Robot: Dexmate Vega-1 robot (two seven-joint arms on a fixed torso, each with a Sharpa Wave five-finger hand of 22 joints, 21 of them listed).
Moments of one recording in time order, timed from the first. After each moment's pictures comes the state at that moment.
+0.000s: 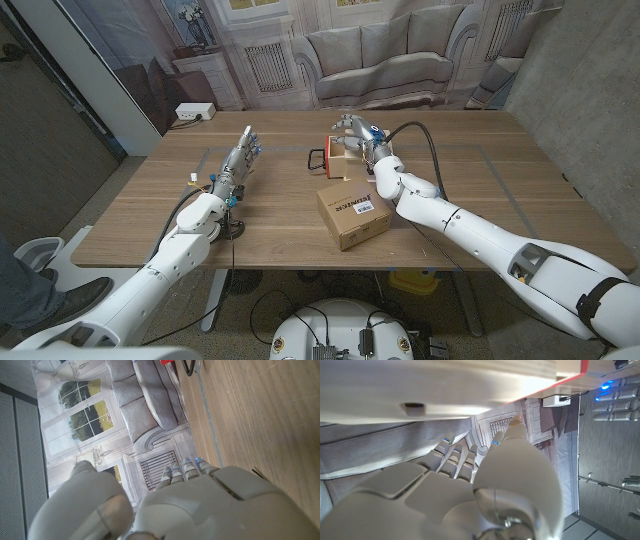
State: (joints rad) left arm 0.95 0.56 0.31 -1.35 -0.71 -0.34 -0.08; left_hand 0.57 0.04 -0.05 0.07 0.28 -0.04 0.03 0.20 0.19 -0.05 -0.01 0.20 0.19 -0.10 0.00 0.19 0.18 -0.15 -0.02 0.20 0.18; right arm -0.53 -0.43 -0.87 -1.43 -0.42 -0.23 -0.38; right_hand 1.10 0.12 -0.13 -0.03 0.34 0.74 -0.19 0.18 0.33 0.34 -0.09 0.20 0.19 0.24 -0.04 0.19 0.19 0.31 -0.04 0.22 0.20
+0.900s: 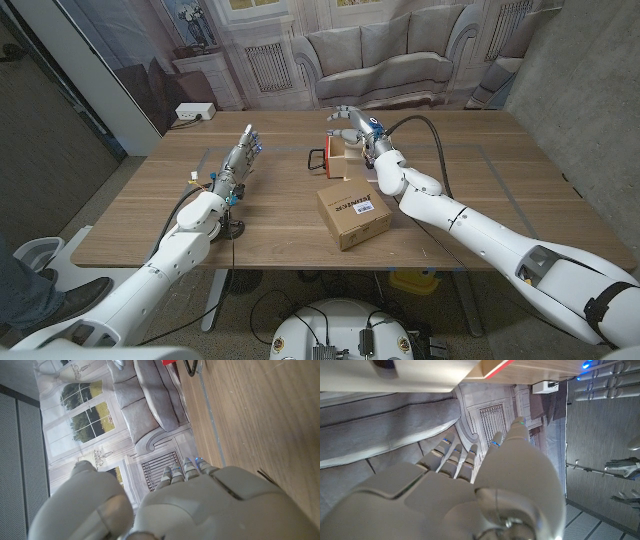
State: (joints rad) left arm 0.94 0.57 0.31 -1.35 -0.71 -0.34 -0.09; left_hand 0.57 0.04 -0.06 0.07 0.28 -0.04 0.03 0.20 0.19 -0.05 -0.01 0.20 0.19 -0.10 0.00 0.19 0.18 -0.15 -0.02 0.20 0.18; right arm -0.56 -0.46 -0.83 -1.53 -0.43 -0.20 -0.35; right_hand 1.08 0.13 -0.14 -0.02 0.34 0.74 -0.18 0.18 0.32 0.35 -0.09 0.21 0.19 0.24 -0.04 0.19 0.19 0.31 -0.04 0.22 0.20
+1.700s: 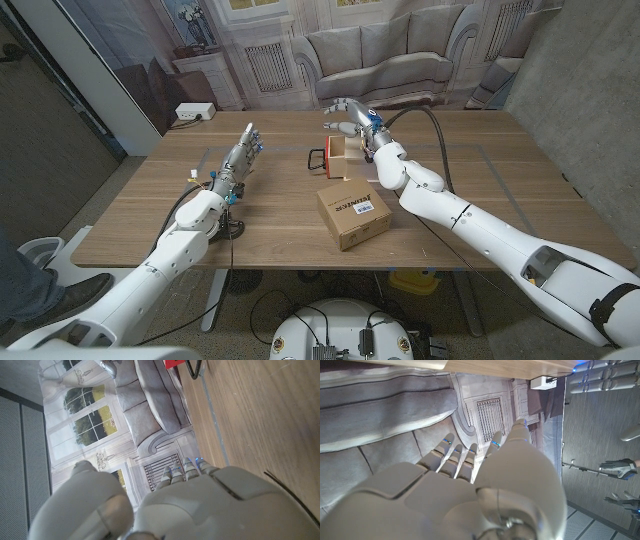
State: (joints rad) left arm 0.94 0.59 0.31 -1.39 -0.71 -0.32 -0.09; left_hand 0.57 0.04 -0.06 0.08 0.28 -0.04 0.03 0.20 0.19 -0.05 -0.01 0.20 0.19 -0.10 0.00 0.19 0.18 -0.15 -0.02 0.20 0.18; right arm -0.57 -0.48 -0.82 -1.64 -0.47 -0.27 -0.30; right_hand 1.07 0.13 -0.14 -0.01 0.34 0.73 -0.18 0.19 0.32 0.36 -0.08 0.22 0.19 0.23 -0.04 0.19 0.19 0.29 -0.04 0.22 0.20
